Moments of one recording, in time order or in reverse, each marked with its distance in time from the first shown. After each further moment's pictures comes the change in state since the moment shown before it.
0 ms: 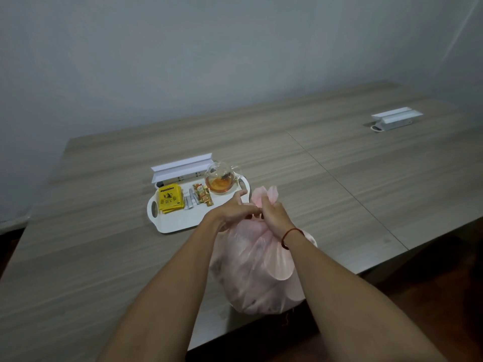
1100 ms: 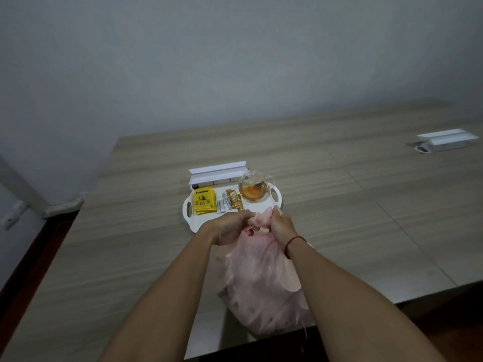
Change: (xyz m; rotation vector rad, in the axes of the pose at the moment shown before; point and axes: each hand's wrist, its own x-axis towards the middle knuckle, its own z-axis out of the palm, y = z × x) left_hand -0.051 -0.023 -0.073 -0.199 -0.129 -0.082; right_hand 0.009 -0.013 0.067 0.119 -0.048 -0.008
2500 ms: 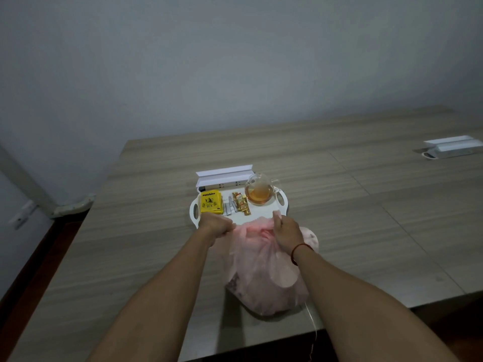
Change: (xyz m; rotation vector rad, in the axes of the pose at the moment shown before) left_hand -0.010 -0.022 -0.039 0.049 0.877 -0.026; right_hand -0.016 0.001 -0.001 -0.477 0.054 -0.300
